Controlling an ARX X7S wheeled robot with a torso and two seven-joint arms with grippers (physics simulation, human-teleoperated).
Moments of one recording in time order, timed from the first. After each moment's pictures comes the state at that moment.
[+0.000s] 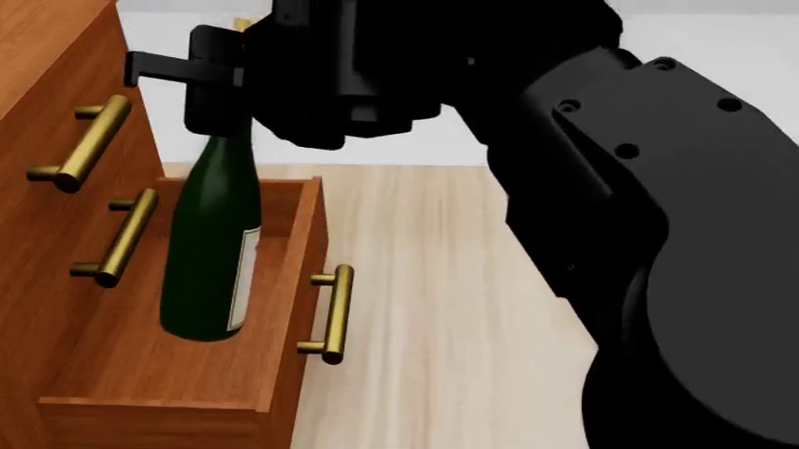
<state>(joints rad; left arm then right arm) -0.53 -0.26 -1.27 0.76 -0.78 -0.53 -0.24 1.89 0.00 -1.61 1.08 2.29 0.80 0.23</state>
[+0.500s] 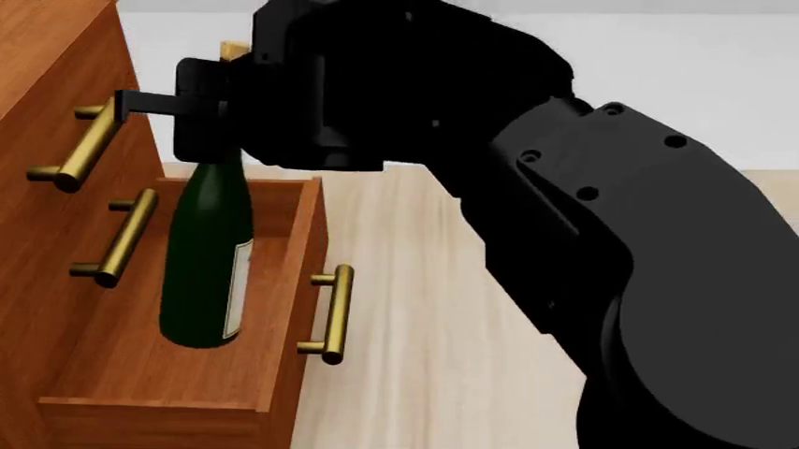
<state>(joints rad) -0.51 -0.26 -1.26 0.75 -0.78 -0.53 -0.23 1.83 0.00 -1.65 0.98 2.27 0.66 0.25</state>
